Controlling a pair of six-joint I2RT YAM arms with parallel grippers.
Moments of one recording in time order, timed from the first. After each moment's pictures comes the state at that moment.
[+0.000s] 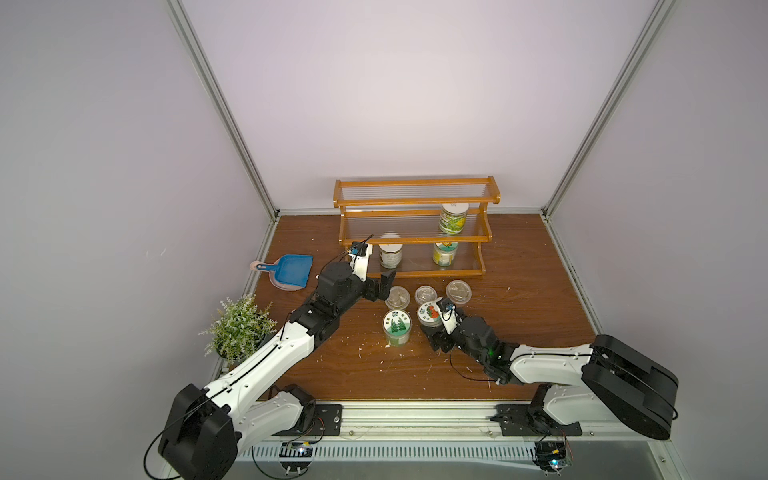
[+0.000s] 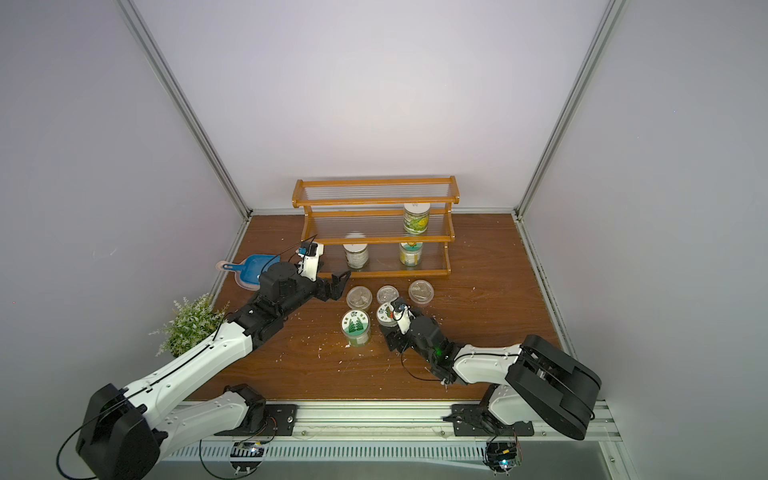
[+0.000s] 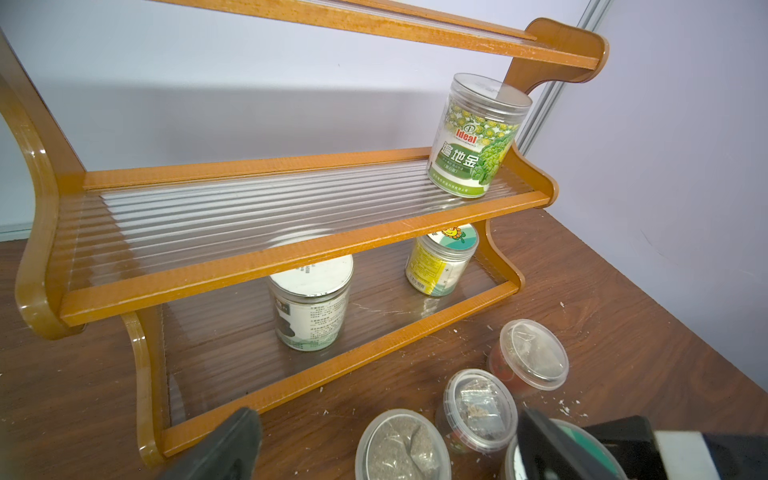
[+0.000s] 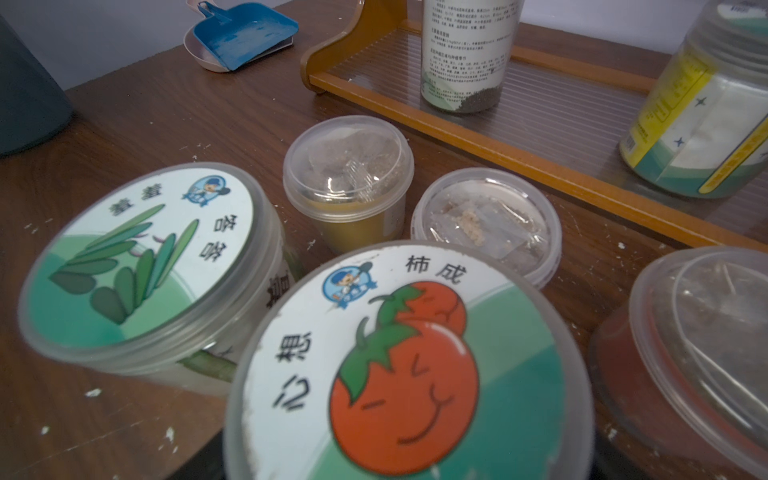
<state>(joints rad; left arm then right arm) -0.52 1.08 0.70 0.07 0.05 -0.19 0.92 1.35 0.31 0.60 0.20 0.13</state>
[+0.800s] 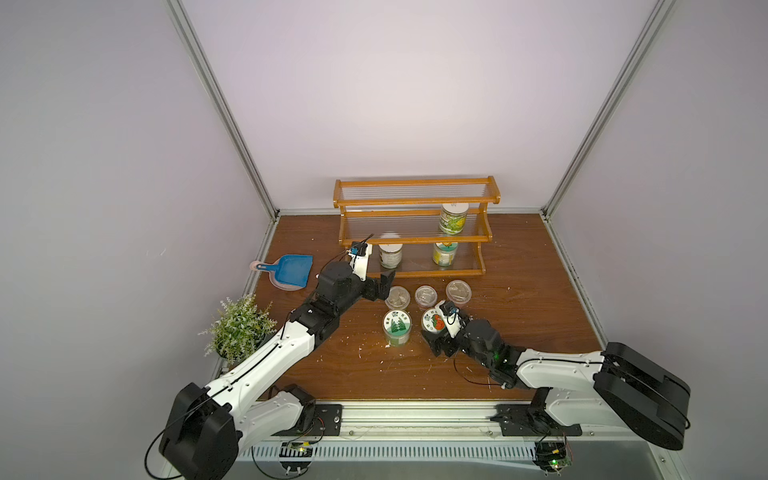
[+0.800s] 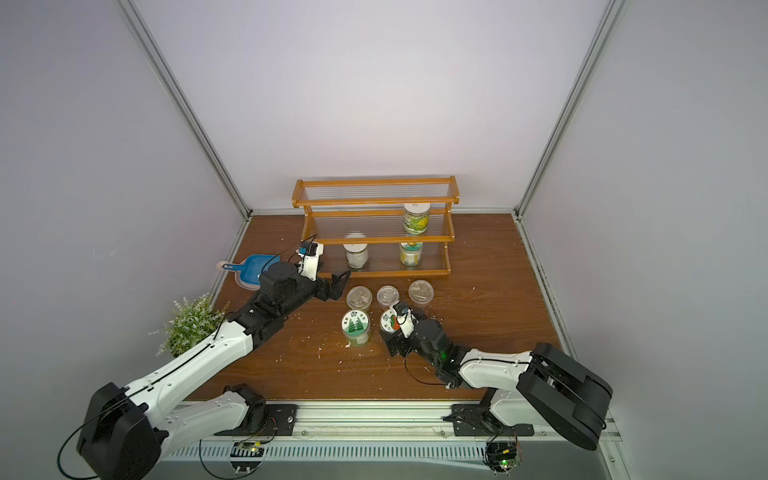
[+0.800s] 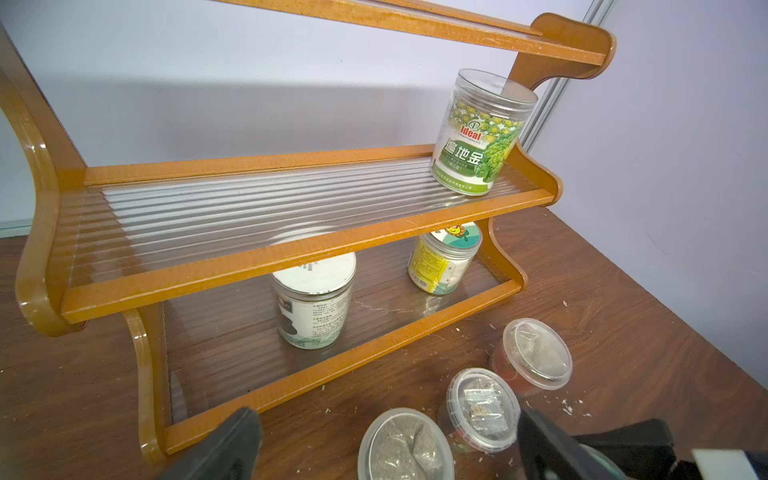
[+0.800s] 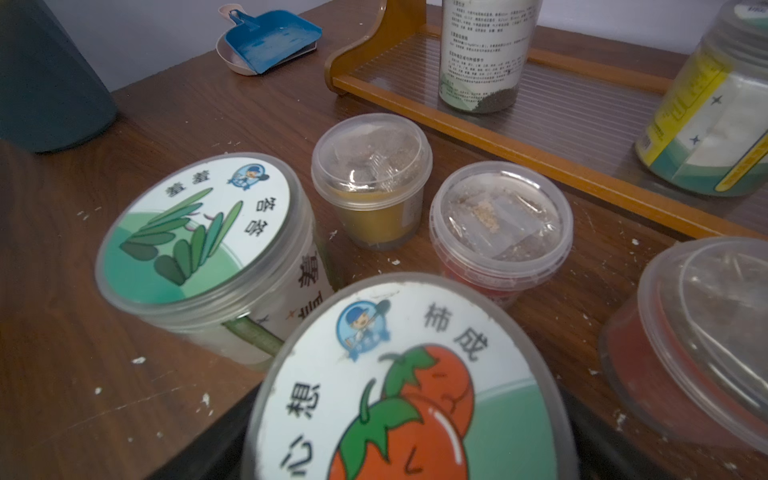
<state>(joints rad) -0.51 1.09 0.70 0.07 0.06 -0.19 0.92 1.27 0.26 0.58 0.15 0.13</state>
